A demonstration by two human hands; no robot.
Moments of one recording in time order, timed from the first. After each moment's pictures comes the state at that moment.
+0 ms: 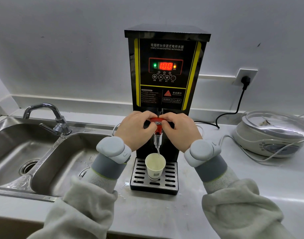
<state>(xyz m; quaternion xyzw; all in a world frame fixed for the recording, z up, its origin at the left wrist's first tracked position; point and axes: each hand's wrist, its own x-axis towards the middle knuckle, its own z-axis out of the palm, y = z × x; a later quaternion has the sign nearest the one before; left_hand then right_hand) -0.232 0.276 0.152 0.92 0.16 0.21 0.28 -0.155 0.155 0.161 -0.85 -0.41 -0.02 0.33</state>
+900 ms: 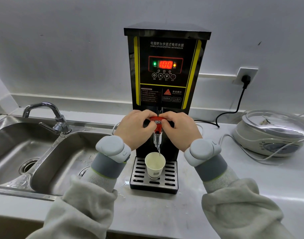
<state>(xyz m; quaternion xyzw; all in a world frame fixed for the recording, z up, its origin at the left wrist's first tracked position) -0.232 0.275 0.152 0.92 0.16 0.21 0.28 -0.156 0.155 0.161 -0.85 -0.41 -0.02 0.33</state>
